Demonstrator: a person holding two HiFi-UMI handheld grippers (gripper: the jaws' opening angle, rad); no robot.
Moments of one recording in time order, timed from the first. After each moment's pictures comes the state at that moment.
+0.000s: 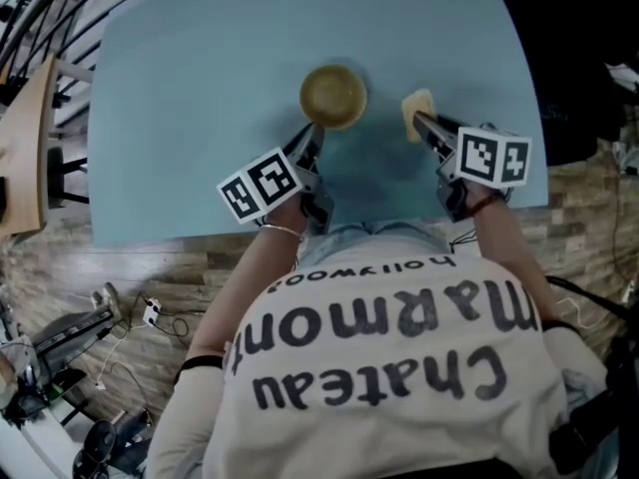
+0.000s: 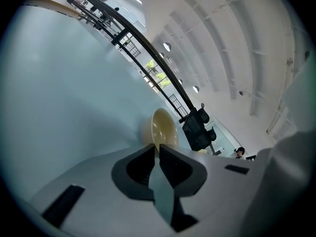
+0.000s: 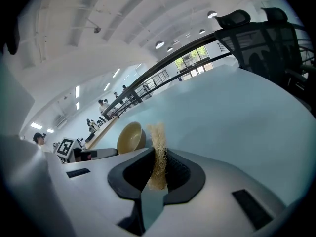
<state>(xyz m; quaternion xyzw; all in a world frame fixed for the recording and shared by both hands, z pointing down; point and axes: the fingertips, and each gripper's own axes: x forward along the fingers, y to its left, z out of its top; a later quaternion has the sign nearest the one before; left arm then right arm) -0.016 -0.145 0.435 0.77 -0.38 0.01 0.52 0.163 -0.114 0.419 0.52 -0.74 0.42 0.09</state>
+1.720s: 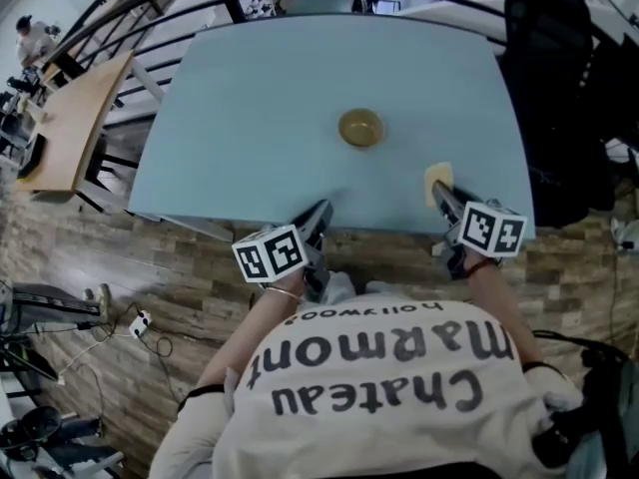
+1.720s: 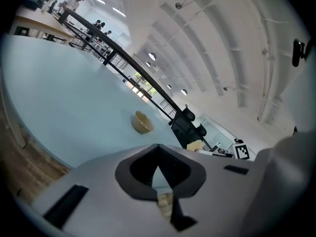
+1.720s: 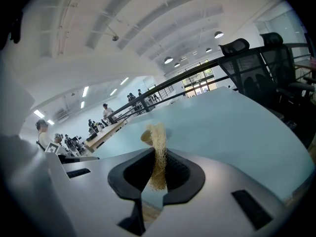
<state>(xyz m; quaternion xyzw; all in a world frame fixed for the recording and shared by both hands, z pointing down) -0.078 0.004 0.378 0.82 -0.37 -0.01 0.44 0.149 -0.004 0.369 0.55 -0.76 0.34 0.06</state>
